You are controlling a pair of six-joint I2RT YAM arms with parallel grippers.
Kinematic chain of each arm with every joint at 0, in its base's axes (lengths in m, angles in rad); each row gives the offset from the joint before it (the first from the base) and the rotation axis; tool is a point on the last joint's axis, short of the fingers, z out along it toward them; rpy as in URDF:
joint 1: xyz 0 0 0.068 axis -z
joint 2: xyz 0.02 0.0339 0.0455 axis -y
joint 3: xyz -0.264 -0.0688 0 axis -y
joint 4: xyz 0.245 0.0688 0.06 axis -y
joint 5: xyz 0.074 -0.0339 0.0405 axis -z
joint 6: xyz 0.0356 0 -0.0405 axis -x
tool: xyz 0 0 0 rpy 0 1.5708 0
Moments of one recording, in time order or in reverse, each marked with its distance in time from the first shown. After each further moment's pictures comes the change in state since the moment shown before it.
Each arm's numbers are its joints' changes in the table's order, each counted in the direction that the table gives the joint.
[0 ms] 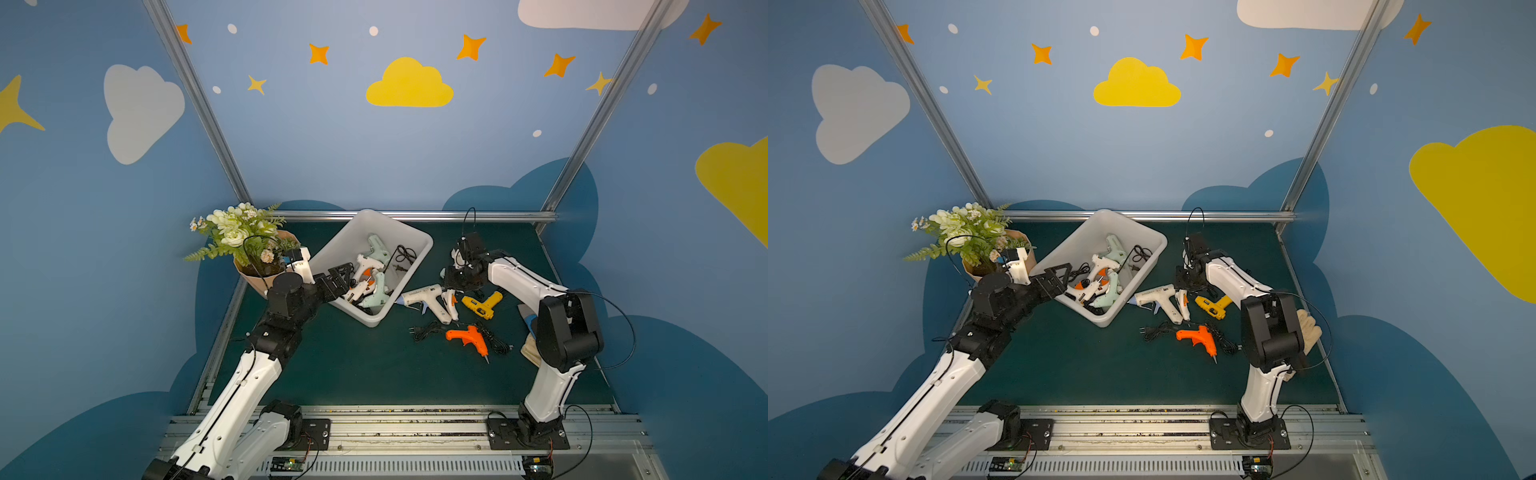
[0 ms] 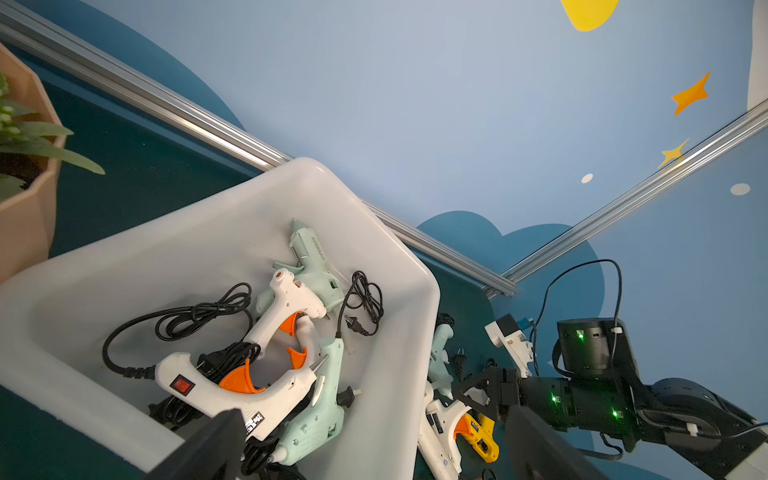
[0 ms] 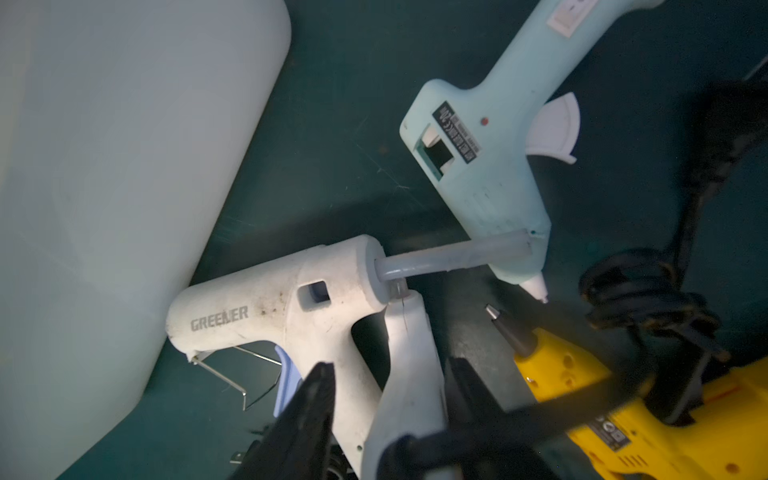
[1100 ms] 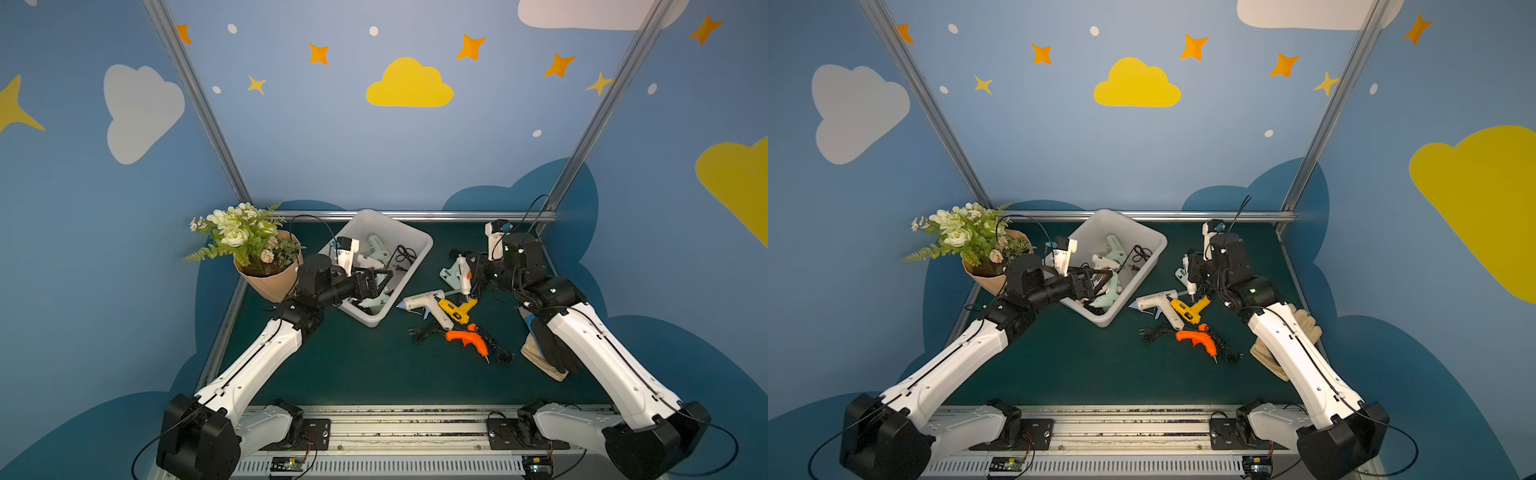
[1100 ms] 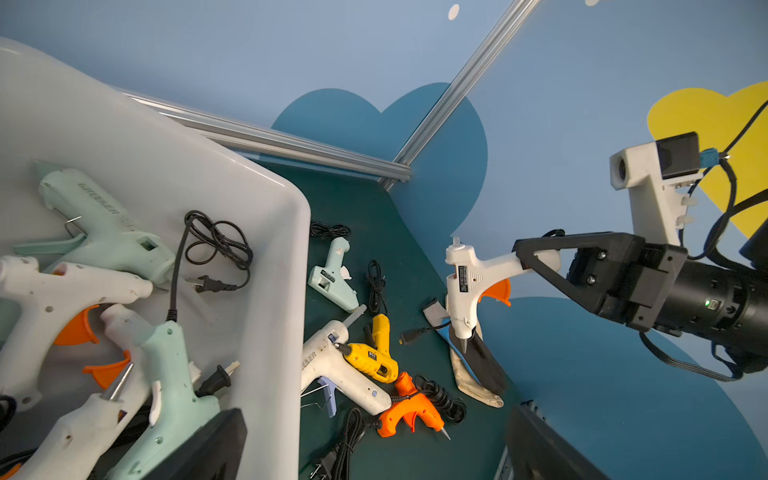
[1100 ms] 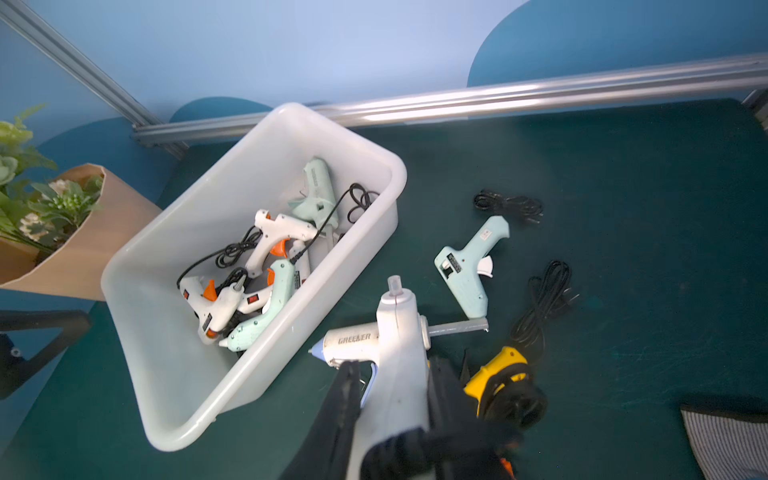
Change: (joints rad) left arm 0.154 -0.265 0.148 0.102 0.368 -0.134; right arm -0.093 0.673 -0.165 0.131 0.210 0.033
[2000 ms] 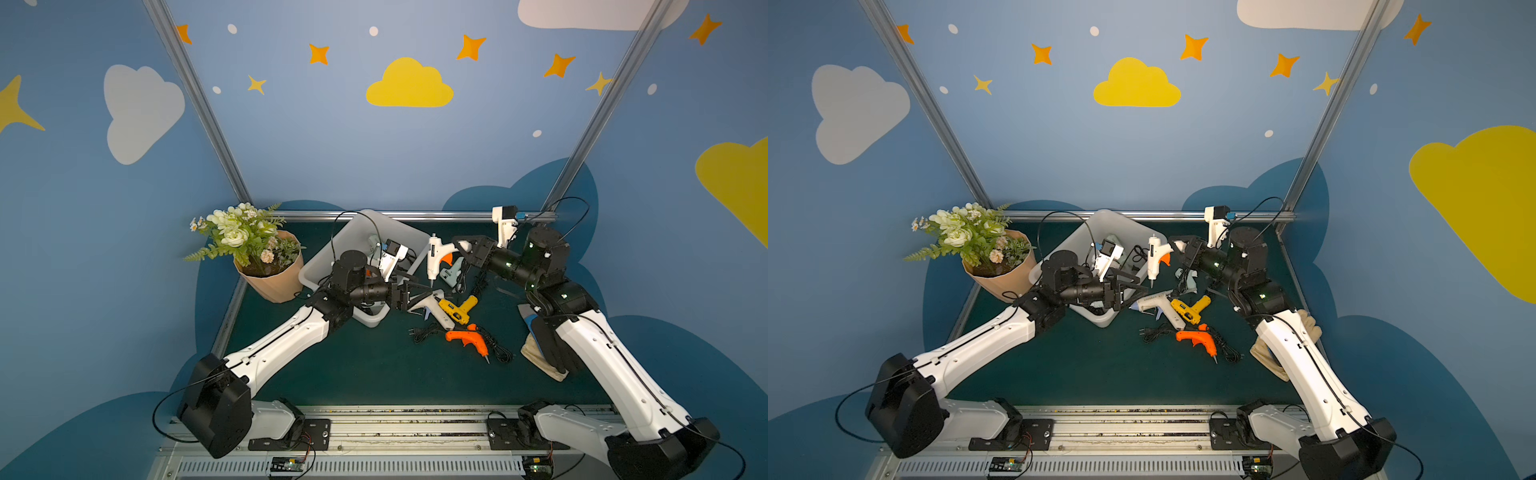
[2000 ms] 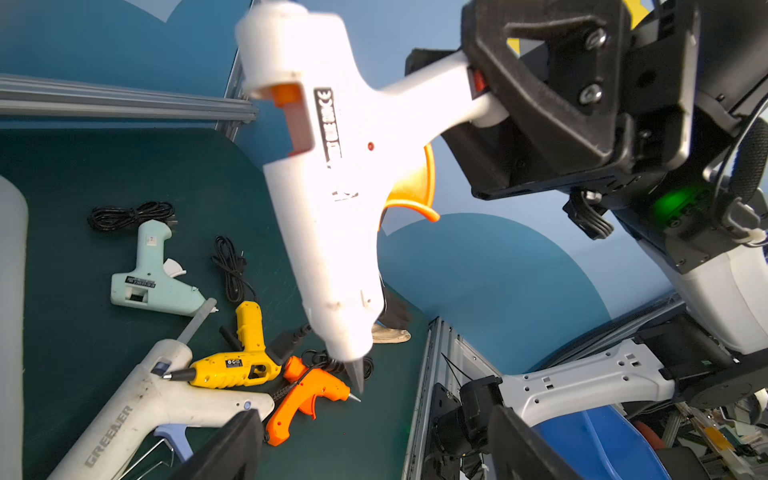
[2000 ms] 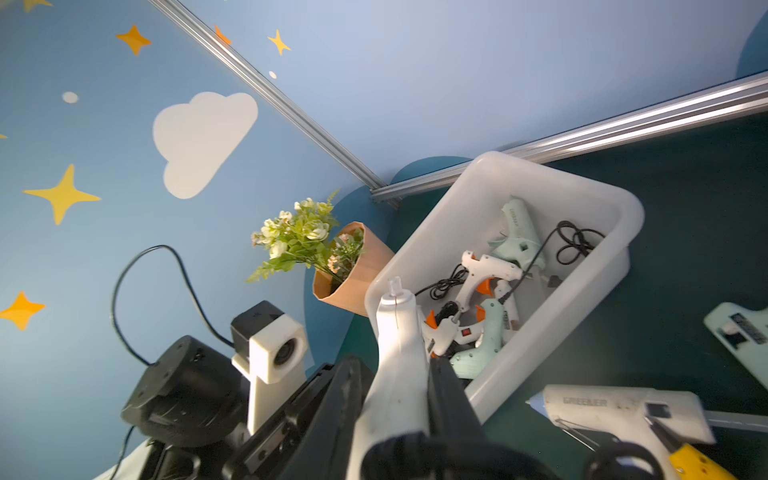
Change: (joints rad) left arm 0.201 -0.194 0.126 0.138 0.220 -0.028; right arm 0.055 0.037 -0.029 0.337 -0.547 -0.411
